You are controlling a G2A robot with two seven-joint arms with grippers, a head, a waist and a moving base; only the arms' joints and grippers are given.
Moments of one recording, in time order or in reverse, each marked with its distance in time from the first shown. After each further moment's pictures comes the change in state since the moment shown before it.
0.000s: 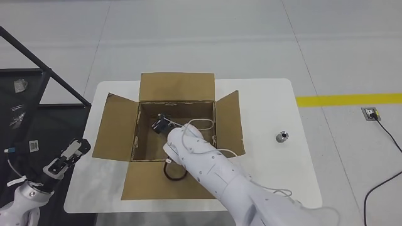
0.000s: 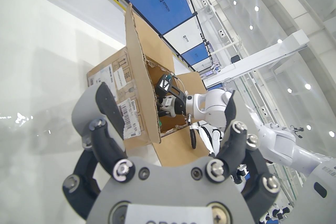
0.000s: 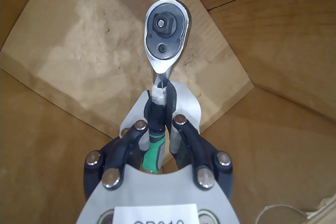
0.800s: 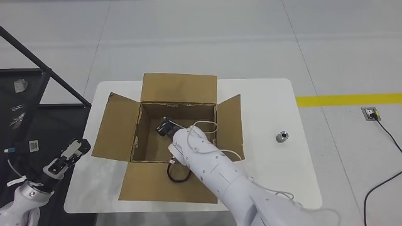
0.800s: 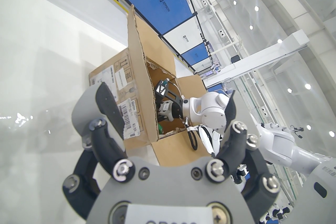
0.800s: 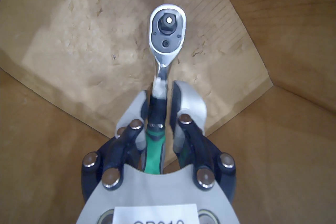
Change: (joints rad) left arm 0.000 0.000 0.000 0.000 0.000 0.000 0.000; right arm -0.008 0.004 0.013 0.039 0.044 -0.017 -0.015
